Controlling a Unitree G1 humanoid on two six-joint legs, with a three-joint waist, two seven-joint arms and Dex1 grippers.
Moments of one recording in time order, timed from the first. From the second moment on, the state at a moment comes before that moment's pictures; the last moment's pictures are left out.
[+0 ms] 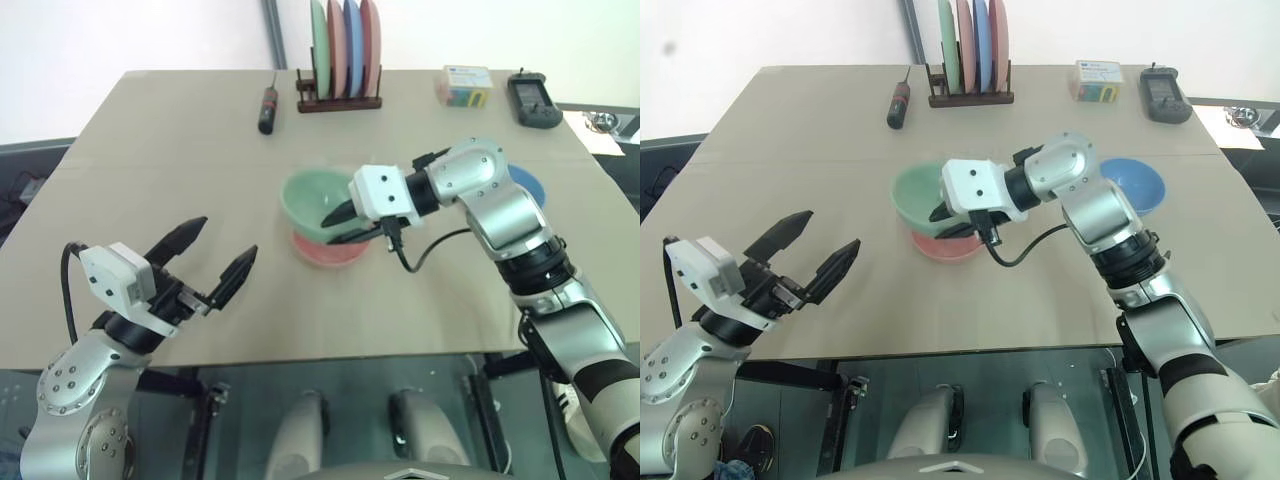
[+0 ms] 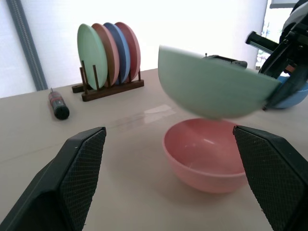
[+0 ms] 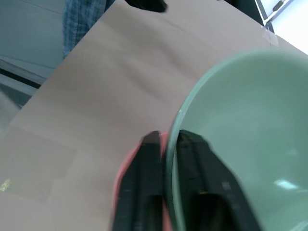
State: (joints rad) left arm 0.22 0.48 0.46 -0.63 -0.61 0.26 -0.64; right arm -1.00 -0.38 0.38 0.08 0.03 0.21 1.36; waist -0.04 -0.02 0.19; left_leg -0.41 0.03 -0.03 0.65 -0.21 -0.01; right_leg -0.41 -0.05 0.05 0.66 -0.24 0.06
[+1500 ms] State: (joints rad) left arm -0.18 0.54 0.19 -0.41 -0.64 0.28 -0.85; right arm -0.83 -0.59 0.10 0.49 -0.07 0.53 0.75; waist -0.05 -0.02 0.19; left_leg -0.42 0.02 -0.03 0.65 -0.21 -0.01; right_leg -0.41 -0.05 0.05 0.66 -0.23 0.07
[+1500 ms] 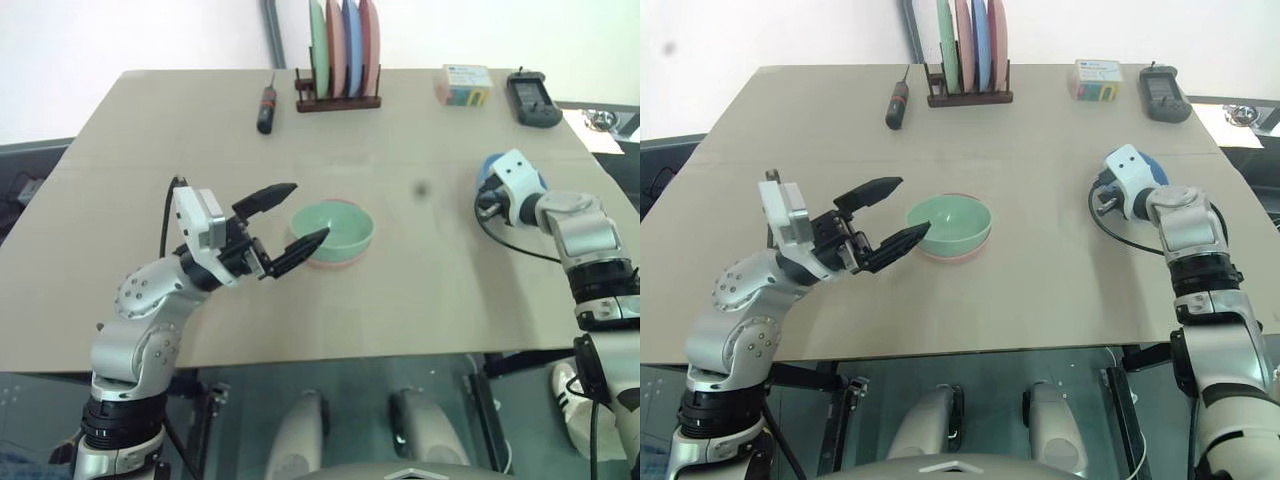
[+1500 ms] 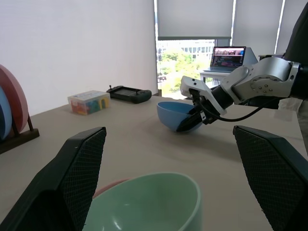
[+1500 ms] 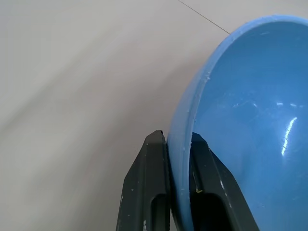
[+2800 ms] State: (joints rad) left arm 0.24 0.64 0.50 -0.53 -0.65 0.30 -0.76; right arm -0.50 -0.64 -0.11 -0.15 0.33 0.54 1.04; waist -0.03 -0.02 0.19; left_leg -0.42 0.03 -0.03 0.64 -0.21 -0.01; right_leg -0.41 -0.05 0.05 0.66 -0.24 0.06
